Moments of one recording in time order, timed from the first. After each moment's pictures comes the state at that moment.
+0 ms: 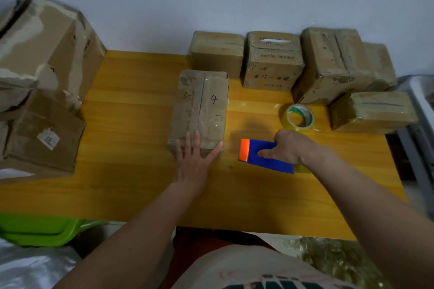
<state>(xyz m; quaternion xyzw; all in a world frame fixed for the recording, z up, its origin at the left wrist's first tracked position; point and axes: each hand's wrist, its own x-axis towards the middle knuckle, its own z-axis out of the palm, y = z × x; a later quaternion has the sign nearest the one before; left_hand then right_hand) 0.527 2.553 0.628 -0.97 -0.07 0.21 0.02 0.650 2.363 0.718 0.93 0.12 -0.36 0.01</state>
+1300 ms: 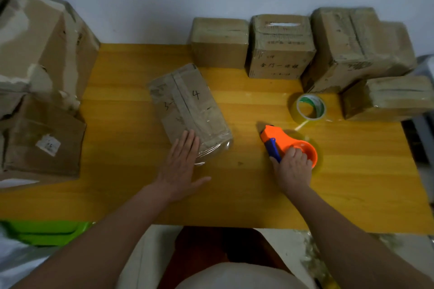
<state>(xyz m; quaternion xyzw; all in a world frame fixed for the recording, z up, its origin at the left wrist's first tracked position) 0.505 2.622 0.606 -0.99 0.04 0.12 -0.04 0.593 2.351 0.576 0.99 -0.01 -0.11 -0.03</state>
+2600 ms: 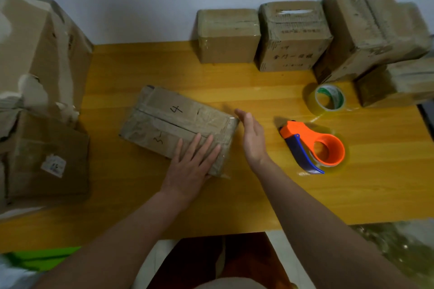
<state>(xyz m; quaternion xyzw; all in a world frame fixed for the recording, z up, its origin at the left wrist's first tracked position) 0.504 2.670 0.588 -0.99 0.14 0.03 0.05 0.612 2.514 0.599 0.77 -0.06 -0.12 -0.63</state>
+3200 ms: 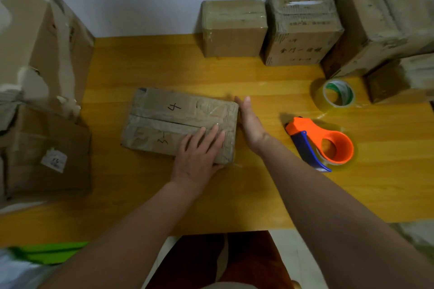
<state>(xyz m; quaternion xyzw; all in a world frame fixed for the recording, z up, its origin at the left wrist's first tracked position) 0.523 2.654 0.600 -1.00 0.05 0.06 0.01 0.641 2.527 0.600 0.68 -0.10 -0.30 -0.66</state>
